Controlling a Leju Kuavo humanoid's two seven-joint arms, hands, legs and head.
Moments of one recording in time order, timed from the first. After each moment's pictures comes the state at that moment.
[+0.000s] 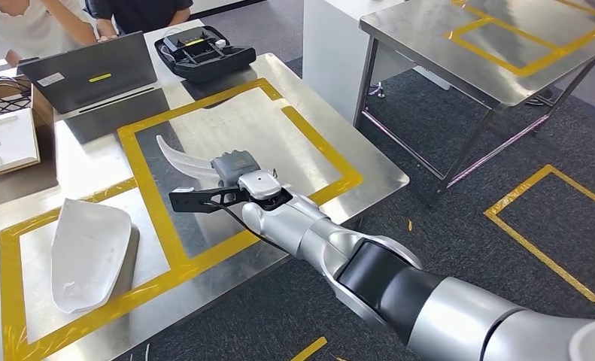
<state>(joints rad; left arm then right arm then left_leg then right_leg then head) -0.16 -0.09 0.85 -0.18 -1.14 0.10 0.11 -0.75 0.06 0.69 -0.27 0.95 0.10 -0.05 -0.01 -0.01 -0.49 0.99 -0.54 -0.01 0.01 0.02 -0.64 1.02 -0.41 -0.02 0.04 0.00</state>
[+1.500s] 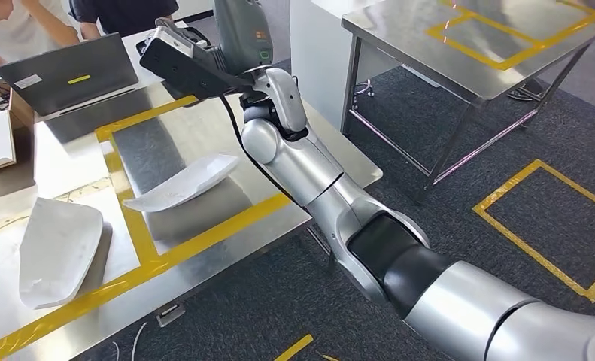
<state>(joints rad) -0.16 -0.09 0.85 -0.17 -1.15 0.09 0.22 -0.89 0.01 0.54 -0.78 0.74 -0.31 -0.23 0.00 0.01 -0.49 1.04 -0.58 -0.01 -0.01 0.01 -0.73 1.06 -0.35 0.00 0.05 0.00</state>
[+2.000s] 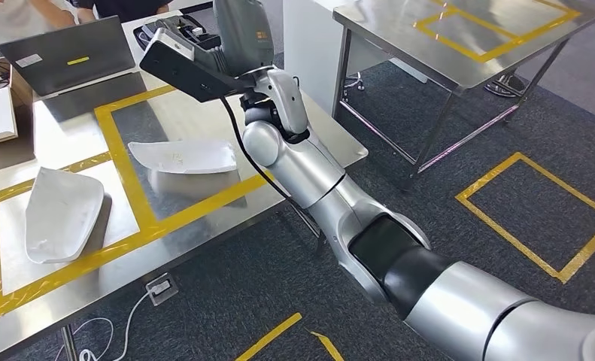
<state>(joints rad) -0.16 -0.10 0.85 -0.17 -1.15 0.09 0.22 -0.87 0.00 0.54 -0.82 0.75 -0.31 -0.22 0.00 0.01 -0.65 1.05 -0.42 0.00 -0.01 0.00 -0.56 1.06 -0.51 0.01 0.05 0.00</state>
